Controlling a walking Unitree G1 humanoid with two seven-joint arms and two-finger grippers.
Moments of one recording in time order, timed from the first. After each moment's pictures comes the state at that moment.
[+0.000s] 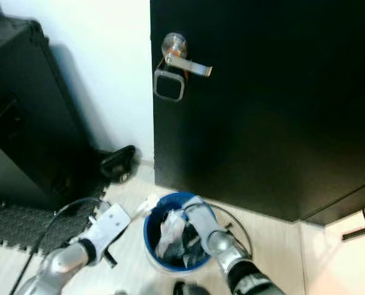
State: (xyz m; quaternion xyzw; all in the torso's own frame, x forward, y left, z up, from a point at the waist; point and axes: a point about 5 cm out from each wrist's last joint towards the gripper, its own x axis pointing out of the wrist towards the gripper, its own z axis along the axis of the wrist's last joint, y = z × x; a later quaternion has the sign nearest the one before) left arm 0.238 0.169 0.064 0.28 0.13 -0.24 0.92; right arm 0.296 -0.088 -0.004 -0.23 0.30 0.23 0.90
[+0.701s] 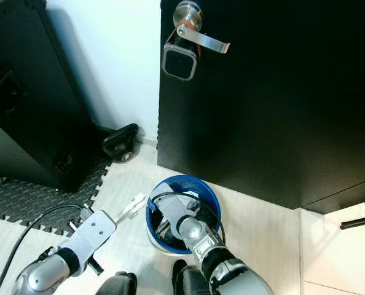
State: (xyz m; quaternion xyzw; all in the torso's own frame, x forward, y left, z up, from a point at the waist) left arm 0.221 0.181 0.079 0.29 0.12 -0.21 0.92; right arm 0.326 -0.040 0.045 -0.22 0.16 0.25 0.93
